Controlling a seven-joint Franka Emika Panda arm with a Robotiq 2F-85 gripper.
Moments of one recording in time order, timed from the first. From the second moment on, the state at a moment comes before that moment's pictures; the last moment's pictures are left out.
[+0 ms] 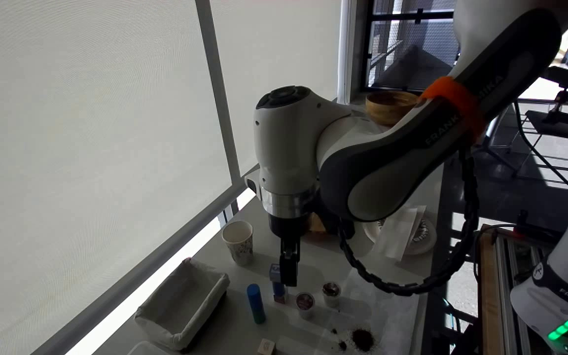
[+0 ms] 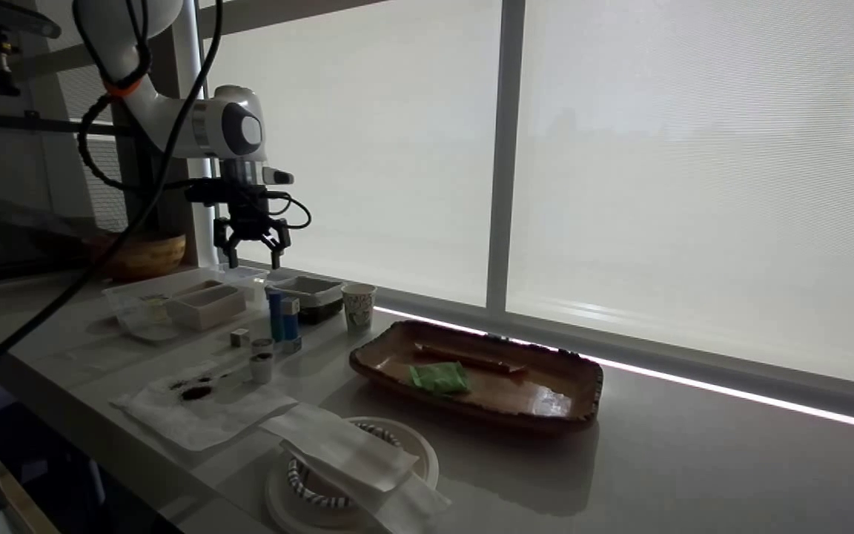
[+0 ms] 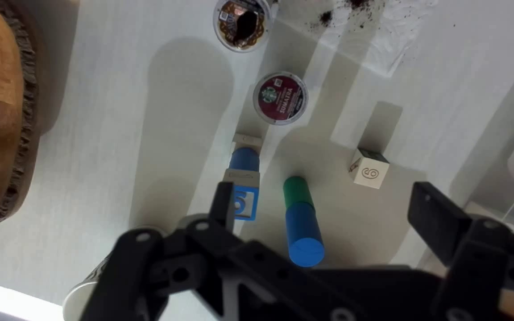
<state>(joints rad) 0.25 0.15 0.25 -2.17 -0.12 2.34 0.11</state>
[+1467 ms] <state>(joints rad) 0.28 0.37 0.16 -2.05 -0.26 2.46 0.11</state>
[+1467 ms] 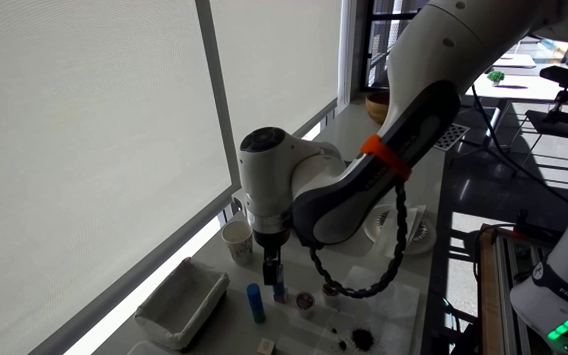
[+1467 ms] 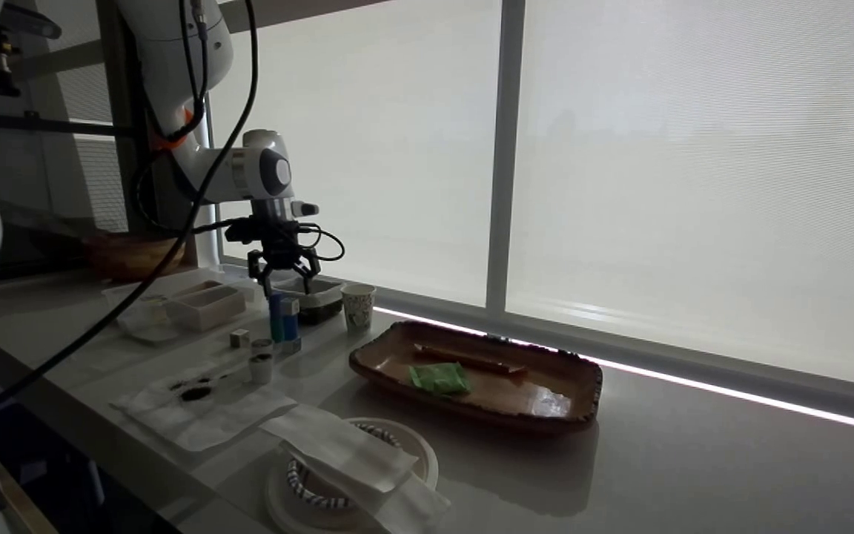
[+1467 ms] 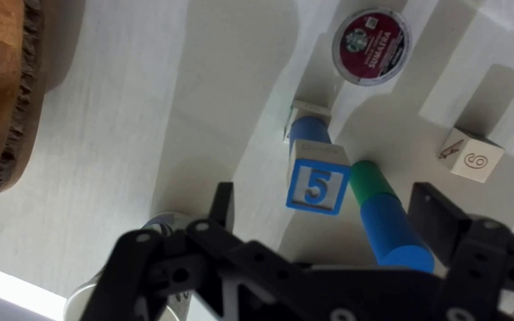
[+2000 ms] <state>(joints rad) 0.29 0.40 0.13 -2.04 -0.29 2.50 0.12</state>
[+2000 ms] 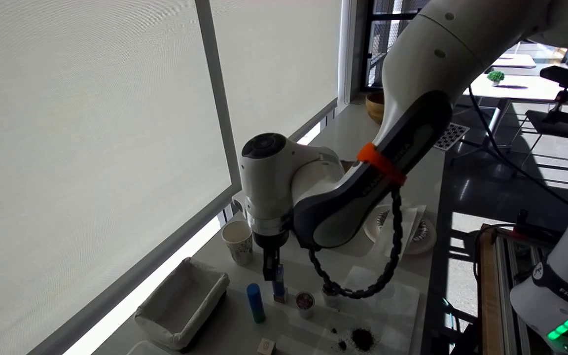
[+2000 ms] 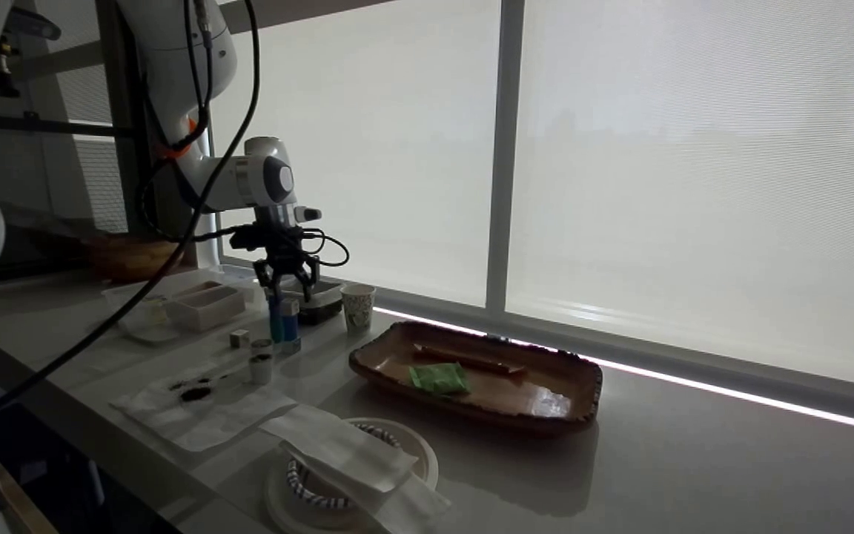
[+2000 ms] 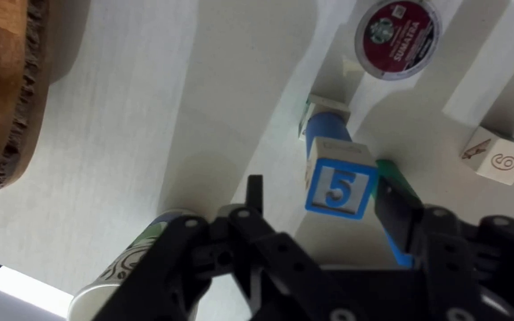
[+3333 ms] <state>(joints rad) 0.30 0.42 0.00 -2.08 -0.38 2.64 0.26</state>
